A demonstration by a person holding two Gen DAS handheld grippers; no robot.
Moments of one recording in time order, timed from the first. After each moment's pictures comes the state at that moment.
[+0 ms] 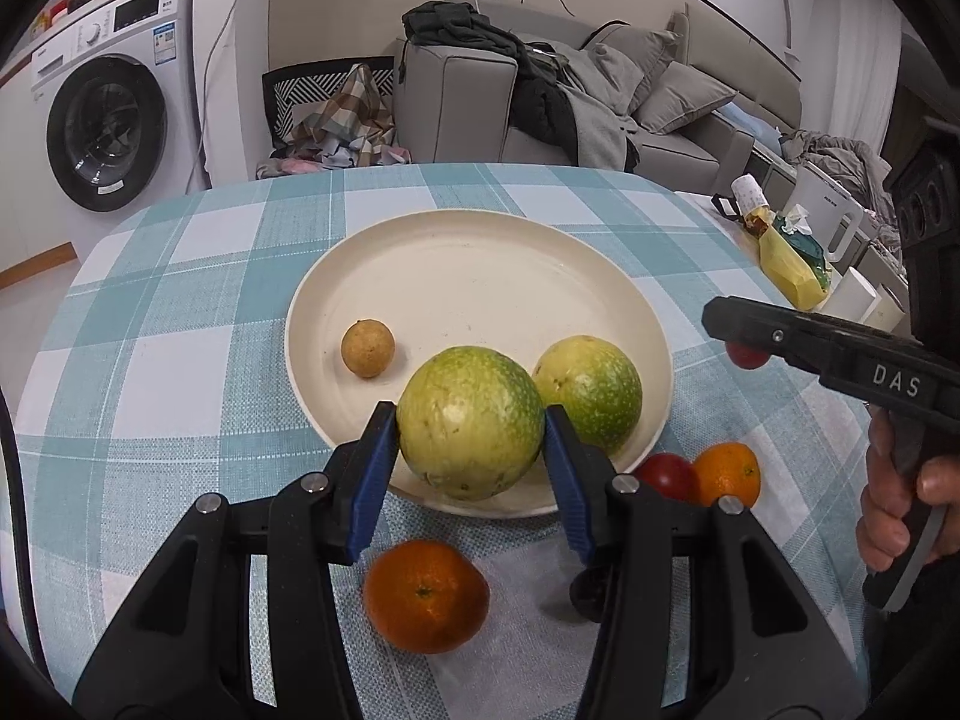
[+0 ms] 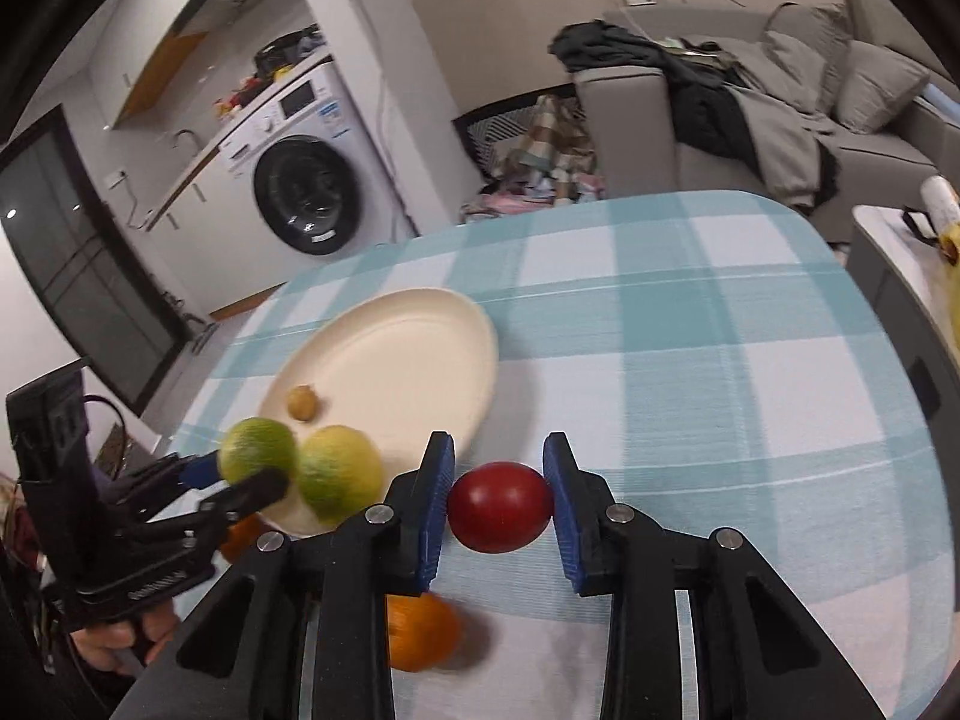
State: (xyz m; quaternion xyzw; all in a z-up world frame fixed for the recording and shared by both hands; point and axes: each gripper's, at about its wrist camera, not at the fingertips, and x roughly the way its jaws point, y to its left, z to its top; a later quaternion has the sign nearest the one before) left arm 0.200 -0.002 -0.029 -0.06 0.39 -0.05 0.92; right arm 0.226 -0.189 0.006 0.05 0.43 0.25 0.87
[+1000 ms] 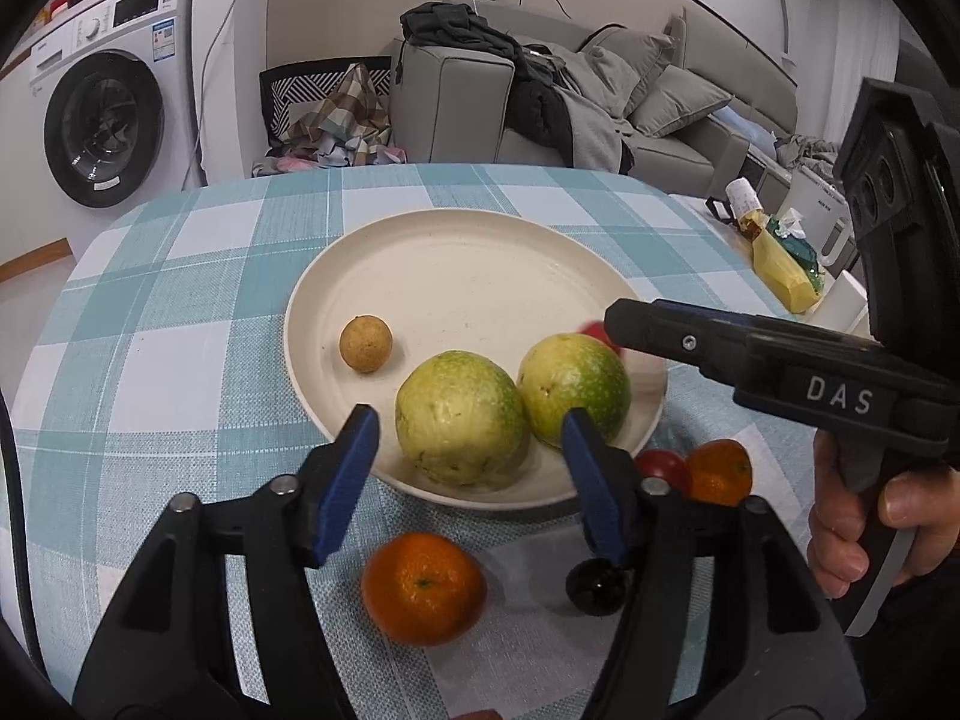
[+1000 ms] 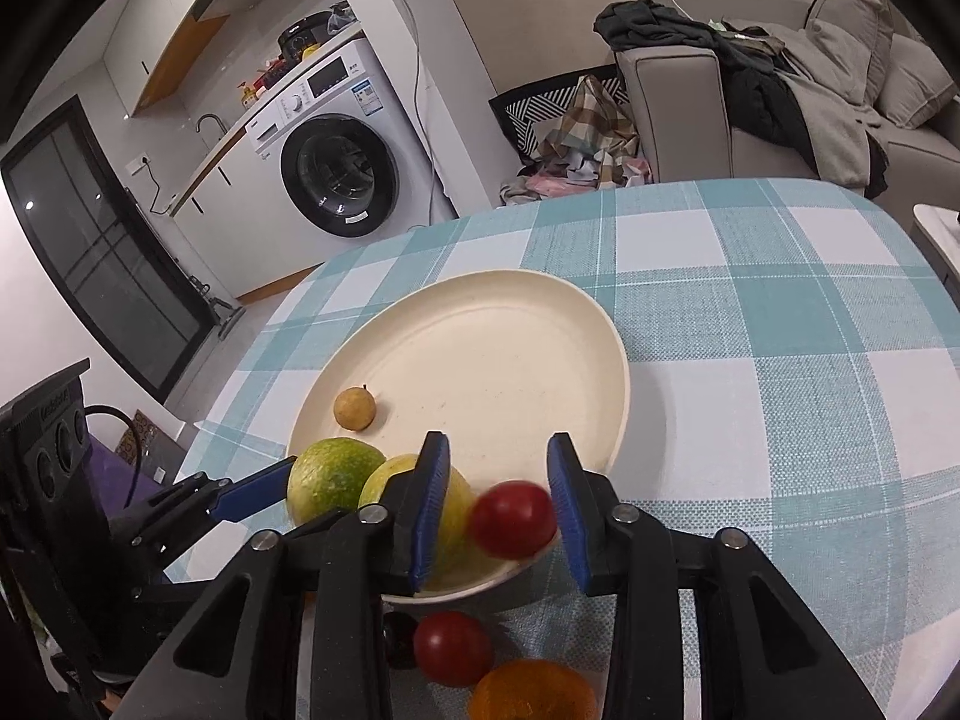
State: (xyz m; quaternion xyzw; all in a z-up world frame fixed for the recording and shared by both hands) left arm 0.197 0.005 -0.028 -0.07 0.38 -0.05 0.92; right arm 0.241 -0.144 -0.009 0.06 0.44 0.27 0.85
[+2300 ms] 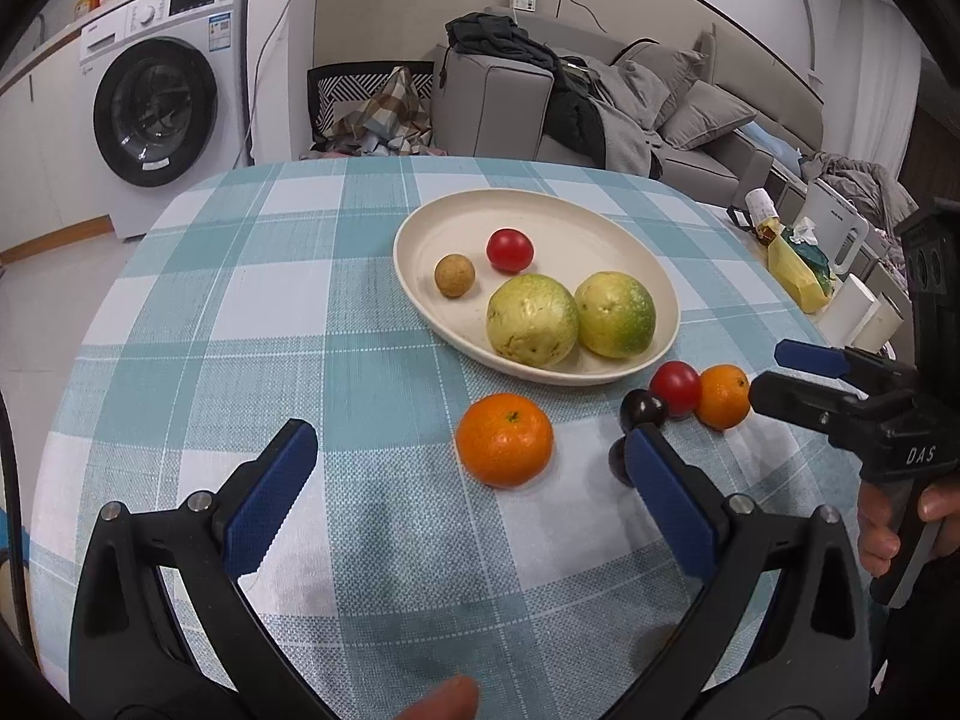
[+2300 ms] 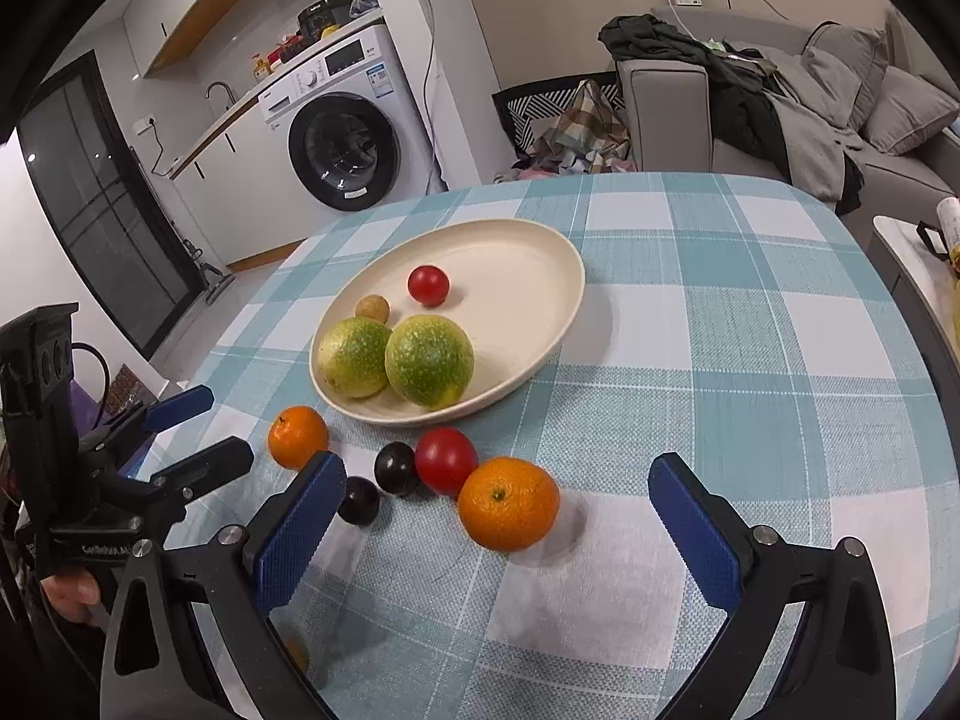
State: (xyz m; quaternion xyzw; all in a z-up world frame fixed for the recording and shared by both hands) left arm 0.112 0.031 -0.017 -0.08 0.38 -0.01 0.92; right arm 0.165 -0.177 0.000 0.01 0.45 0.26 0.85
